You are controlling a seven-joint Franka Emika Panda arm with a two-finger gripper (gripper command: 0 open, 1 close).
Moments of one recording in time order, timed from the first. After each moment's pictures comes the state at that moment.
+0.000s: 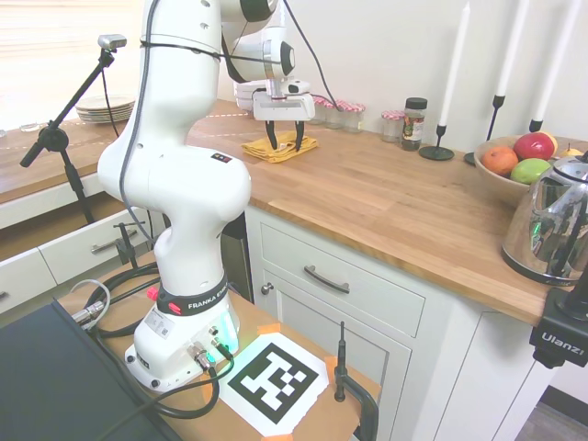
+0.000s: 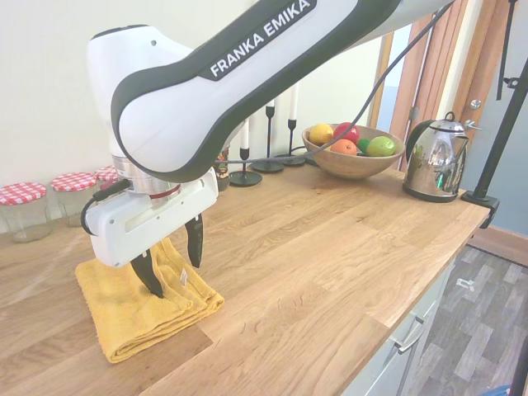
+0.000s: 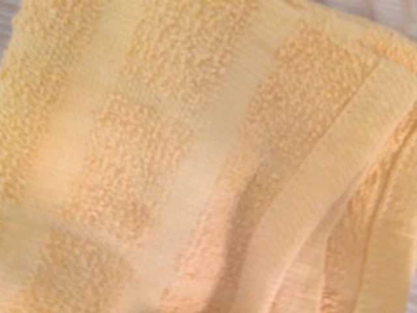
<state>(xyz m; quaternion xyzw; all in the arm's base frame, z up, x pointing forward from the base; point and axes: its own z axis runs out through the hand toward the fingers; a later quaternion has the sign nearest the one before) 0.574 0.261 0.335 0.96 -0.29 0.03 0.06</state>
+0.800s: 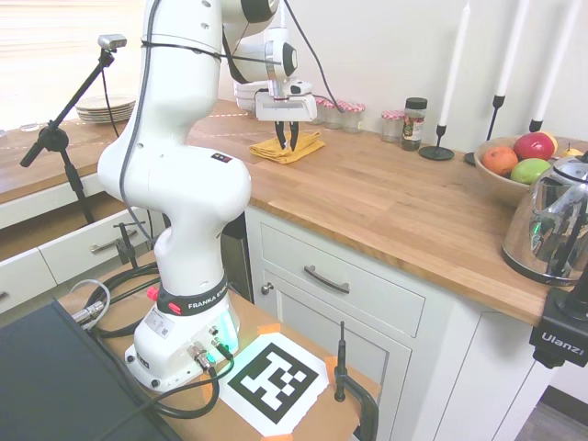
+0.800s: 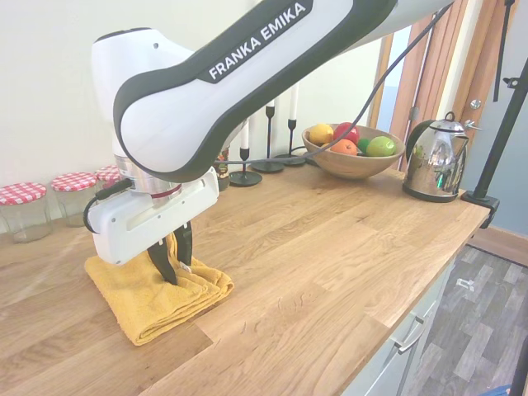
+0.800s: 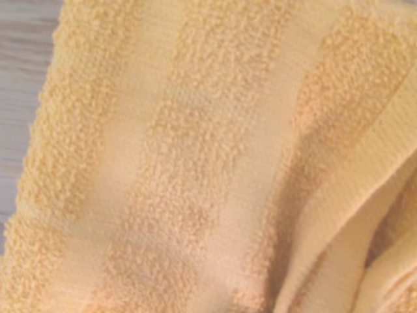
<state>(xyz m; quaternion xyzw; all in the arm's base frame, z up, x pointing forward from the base) 0.578 0.256 0.333 0.95 -0.30 0.03 0.05</state>
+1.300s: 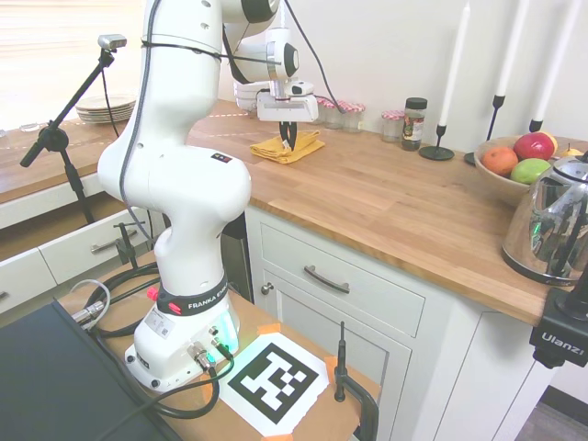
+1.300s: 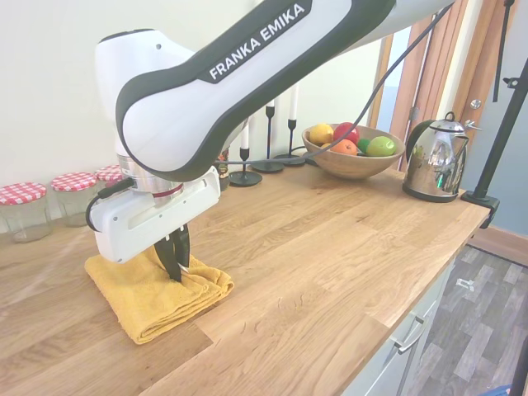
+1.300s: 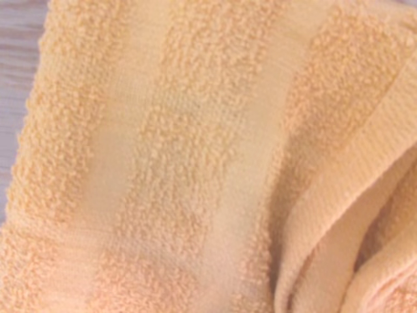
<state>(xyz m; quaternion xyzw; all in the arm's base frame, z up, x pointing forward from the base) 0.580 0.253 0.333 0.95 -0.30 0.03 0.05</state>
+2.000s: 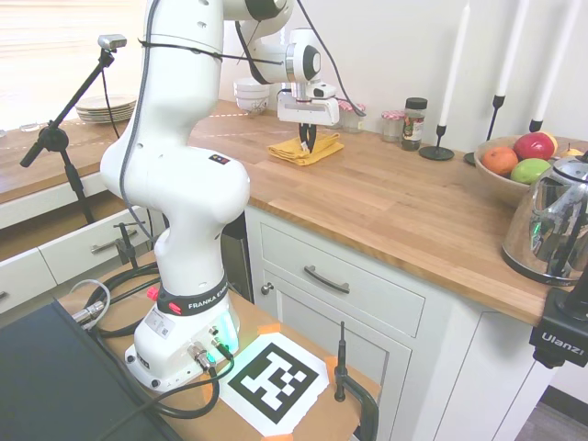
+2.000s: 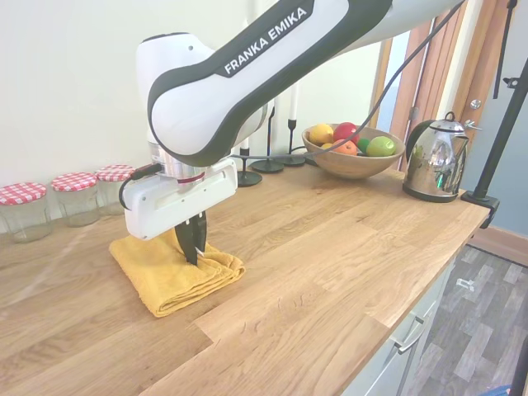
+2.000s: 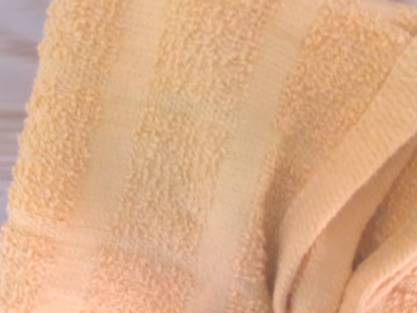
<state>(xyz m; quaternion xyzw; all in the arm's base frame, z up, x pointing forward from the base) 0.602 0.170 0.333 0.94 -0.34 0.02 0.03</state>
